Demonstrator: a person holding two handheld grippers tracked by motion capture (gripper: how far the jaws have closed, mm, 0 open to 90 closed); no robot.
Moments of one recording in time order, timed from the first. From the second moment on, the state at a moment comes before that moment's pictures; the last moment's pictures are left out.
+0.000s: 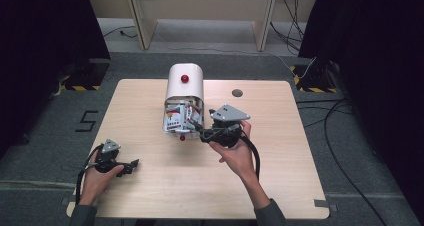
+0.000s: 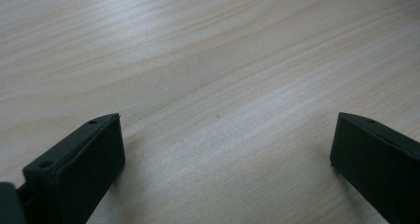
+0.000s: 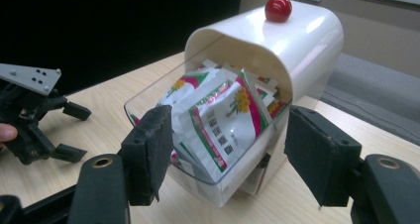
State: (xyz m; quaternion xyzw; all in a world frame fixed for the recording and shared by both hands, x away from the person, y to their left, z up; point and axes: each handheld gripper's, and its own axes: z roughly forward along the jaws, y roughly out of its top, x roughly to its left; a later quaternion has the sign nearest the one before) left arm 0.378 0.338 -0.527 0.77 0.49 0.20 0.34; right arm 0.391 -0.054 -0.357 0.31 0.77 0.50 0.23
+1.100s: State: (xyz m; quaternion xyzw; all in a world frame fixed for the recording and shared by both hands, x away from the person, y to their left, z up) left arm 0.378 0.339 -0.527 0.77 0.49 0.20 0.34; right arm 0.406 -0.011 -0.370 0.31 0.79 0.48 0.22
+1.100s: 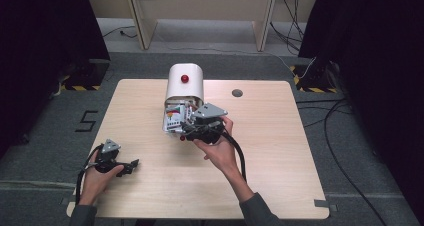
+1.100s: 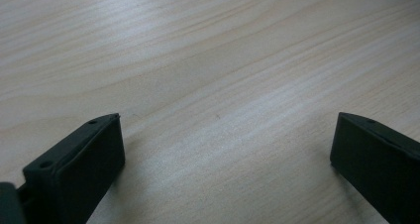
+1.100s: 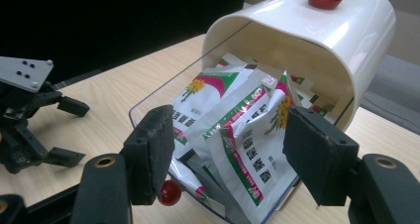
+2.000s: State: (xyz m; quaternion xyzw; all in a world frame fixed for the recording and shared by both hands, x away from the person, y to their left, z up) left arm 0.378 0.339 -0.527 0.77 0.49 0.20 0.34; right arm 0.422 -0.004 -0.378 0.33 0.79 0.46 0.24
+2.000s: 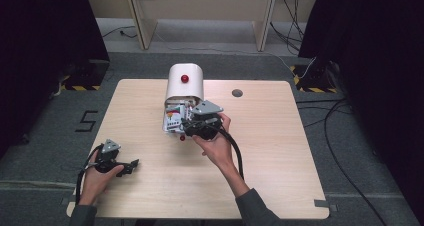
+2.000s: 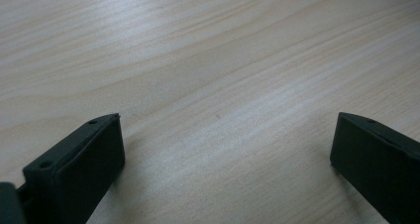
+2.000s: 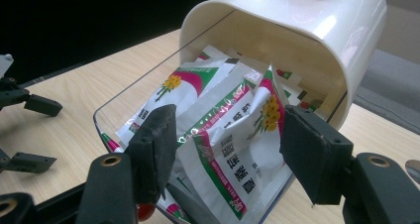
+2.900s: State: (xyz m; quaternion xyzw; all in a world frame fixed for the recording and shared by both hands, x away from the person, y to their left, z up) left arm 0.378 0.338 -0.527 0.77 0.49 0.20 0.34; right arm 0.430 -0.012 -0.386 0.34 0.79 0.43 0.27
